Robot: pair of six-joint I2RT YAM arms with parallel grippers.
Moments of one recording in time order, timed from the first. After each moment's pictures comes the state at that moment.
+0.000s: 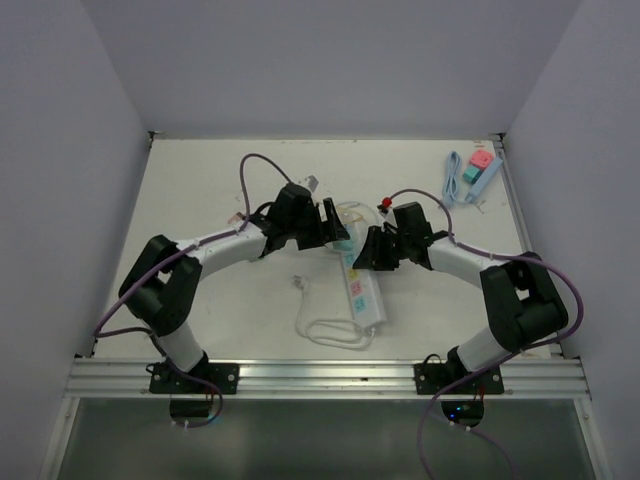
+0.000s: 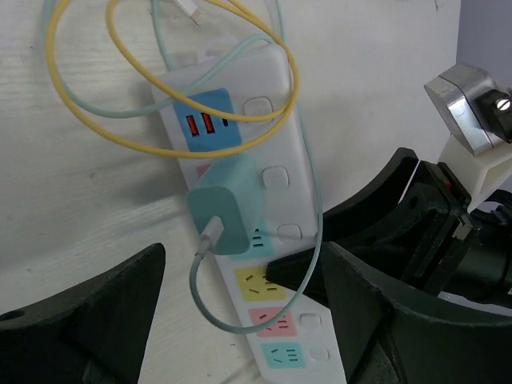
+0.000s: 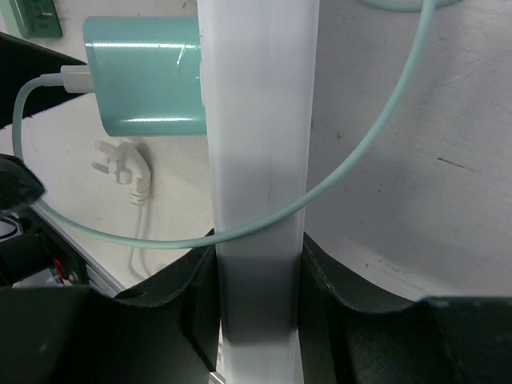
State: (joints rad) left arm -0.62 1.69 1.06 -0.07 0.21 -0.81; right arm 0.39 1.56 0.78 -0.15 -0.44 0.52
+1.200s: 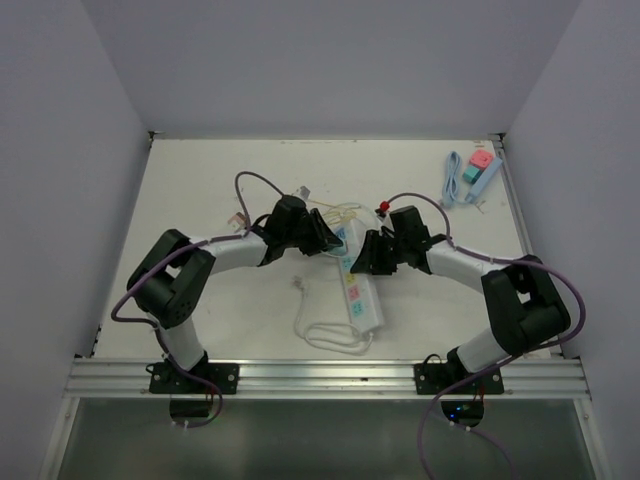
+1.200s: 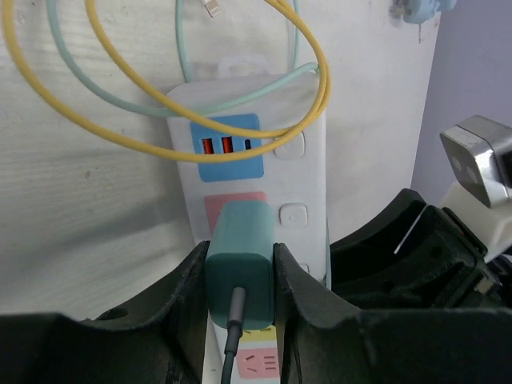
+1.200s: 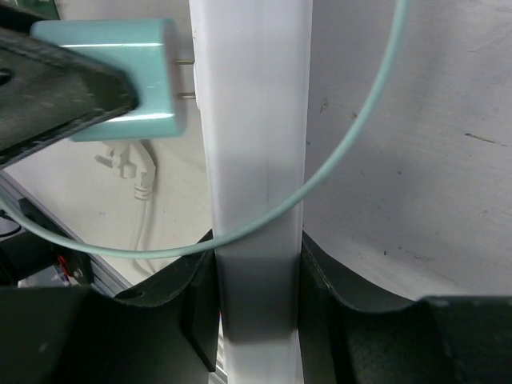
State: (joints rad) left arm -0.62 1.78 0.96 0.17 0.23 -0.99; right arm 0.42 1.53 0.75 -0.16 -0.40 0.55
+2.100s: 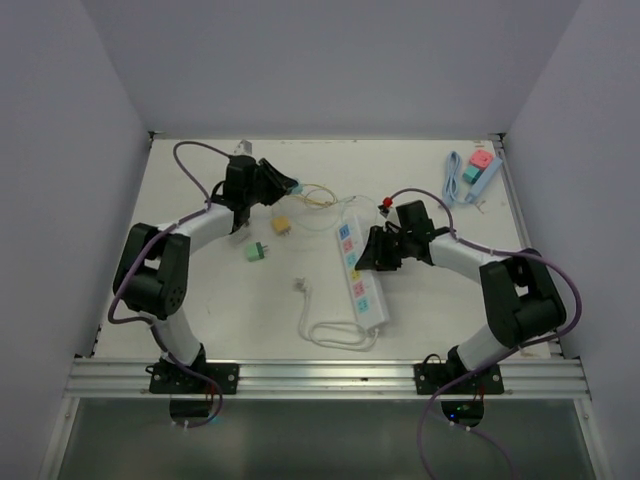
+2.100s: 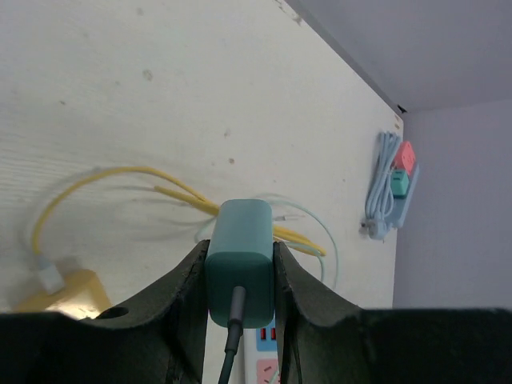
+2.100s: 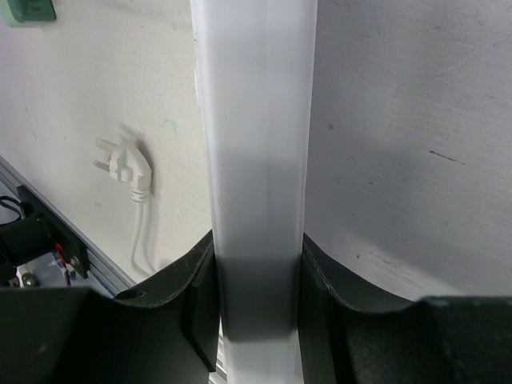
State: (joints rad) left arm -0.32 1.77 1.09 0.22 0.17 -0.95; right arm 0.36 1.58 0.81 -0.22 -0.49 0.46
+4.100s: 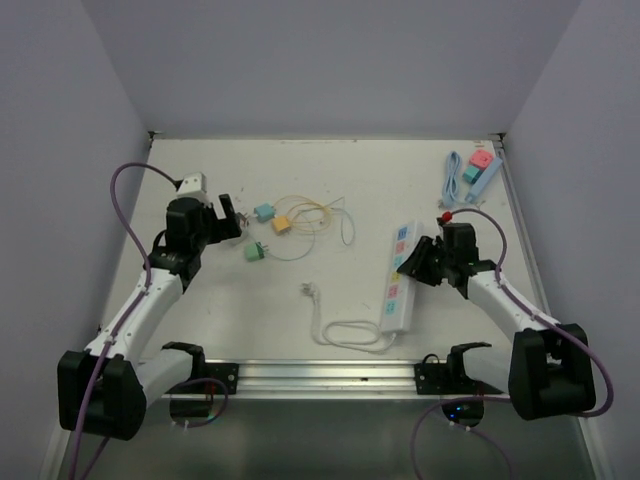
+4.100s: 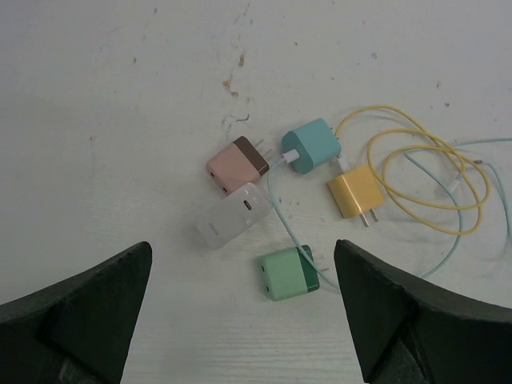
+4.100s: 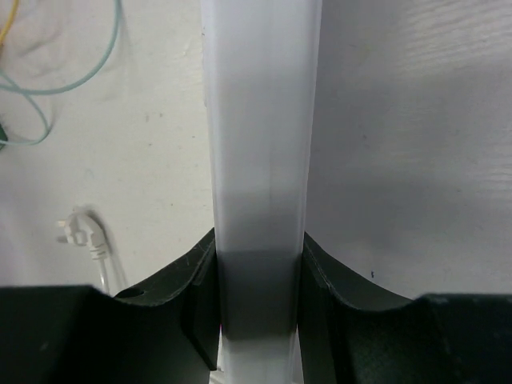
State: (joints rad) left arm -0.14 1.06 0.69 -0.14 -0.10 -0.30; right arm 0.15 1.11 0.53 -0.28 -0.26 0.56
